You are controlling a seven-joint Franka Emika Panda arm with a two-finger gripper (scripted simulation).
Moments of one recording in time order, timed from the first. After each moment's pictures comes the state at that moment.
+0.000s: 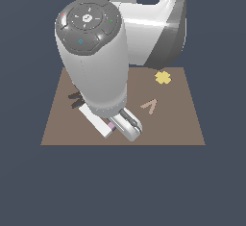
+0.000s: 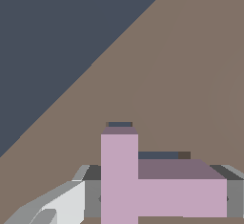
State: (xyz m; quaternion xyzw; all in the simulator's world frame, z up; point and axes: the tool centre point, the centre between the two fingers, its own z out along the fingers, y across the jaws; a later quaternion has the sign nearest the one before) arm 0.069 -0.036 0.040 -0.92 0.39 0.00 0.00
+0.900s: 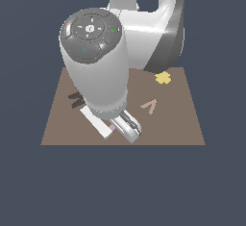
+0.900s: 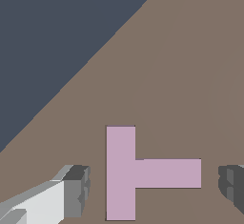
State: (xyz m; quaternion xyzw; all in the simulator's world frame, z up) arm 0.070 -0.035 0.031 -0.92 0.39 0.00 0.00
